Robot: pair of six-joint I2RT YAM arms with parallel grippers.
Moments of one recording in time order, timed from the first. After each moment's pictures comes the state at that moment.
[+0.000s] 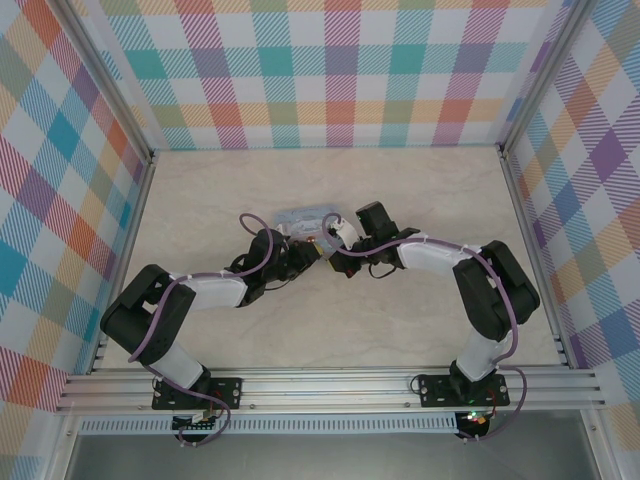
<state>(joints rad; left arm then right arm) -0.60 1.58 0.63 0.46 0.25 -1.13 0.59 1.73 0.99 -0.17 -0.54 -0.08</state>
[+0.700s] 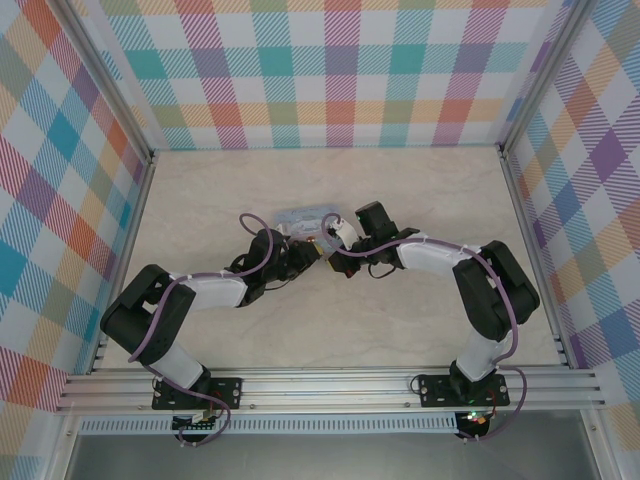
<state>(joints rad) -0.60 1.58 0.63 0.46 0.25 -1.13 0.60 1.73 1.00 -0.17 -0.54 -0.08</state>
